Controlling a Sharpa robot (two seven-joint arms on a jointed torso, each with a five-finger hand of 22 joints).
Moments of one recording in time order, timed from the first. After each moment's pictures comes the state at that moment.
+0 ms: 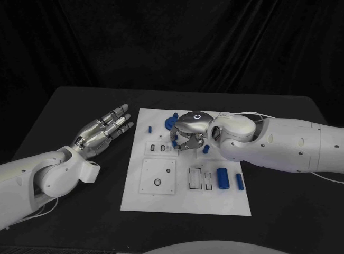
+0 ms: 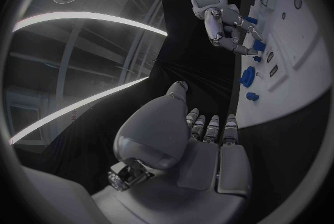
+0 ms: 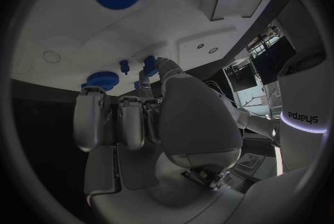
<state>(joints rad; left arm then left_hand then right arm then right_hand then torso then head) 1.20 -0.91 -0.21 1.44 -0.06 0.16 0.59 1.47 0.27 -0.18 0.23 0.56 0.14 0.00 0.02 0.02 0.00 -0.03 0.01 0.00 0.00 0.06 0.00 0.00 0.17 0.00 0.15 0.01 0.00 1.30 -0.72 -0.21 1.54 -1.70 -0.25 -0.08 1.40 -0.09 0.13 0.19 0.49 0.98 0.08 0.26 0.30 1.47 -0.02 1.57 1.31 1.47 -0.09 1.51 1.31 0.05 1.46 0.03 1.37 1.31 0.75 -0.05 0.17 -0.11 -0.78</state>
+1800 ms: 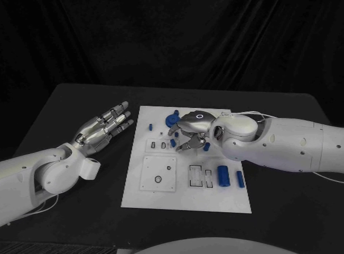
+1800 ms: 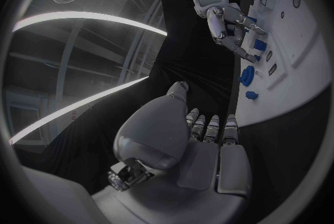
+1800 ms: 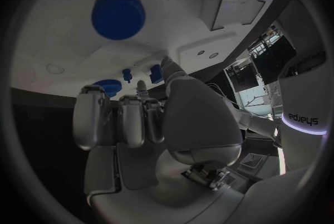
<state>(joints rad) 1.20 -0.91 -0.21 1.44 -0.06 0.17 0.59 1.48 0.26 -0.16 0.22 0.56 0.14 0.00 0.02 0.02 0.00 -0.03 0.01 0.00 0.00 0.06 0.00 0.00 0.17 0.00 0.15 0.01 0.00 1.29 -0.74 -0.21 1.54 -1.70 -0.26 -0.09 1.31 -0.16 0.07 0.21 0.10 0.69 0.07 0.12 0.17 1.47 -0.02 1.57 1.31 1.47 -0.08 1.49 1.31 0.05 1.47 0.03 1.35 1.31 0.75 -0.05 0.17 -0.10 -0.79</state>
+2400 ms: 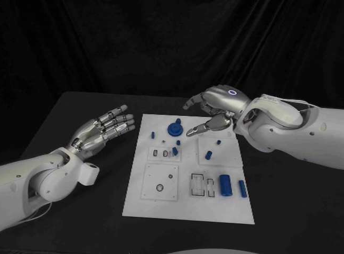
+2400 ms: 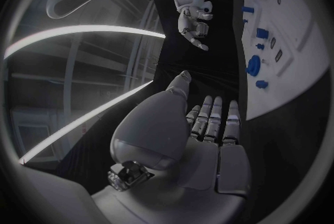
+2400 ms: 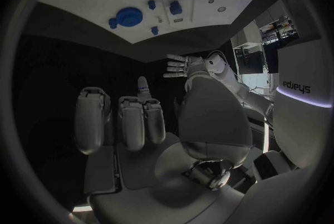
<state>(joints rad) 1.23 -0.97 -0.21 1.51 -0.16 0.02 0.64 1.50 0.16 -0.09 0.12 0.29 0.22 0.05 0.04 0.03 0.32 0.14 0.37 0.14 0.34 0.11 0.27 0.15 0.17 0.30 0.21 0.19 0.11 1.44 -0.93 -0.21 1.69 -1.60 -0.48 -0.03 1.09 -0.22 -0.11 0.30 0.05 0.77 0.08 0.20 0.16 1.47 -0.02 1.57 1.31 1.47 -0.09 1.53 1.31 0.05 1.46 0.02 1.40 1.31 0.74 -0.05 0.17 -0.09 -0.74</state>
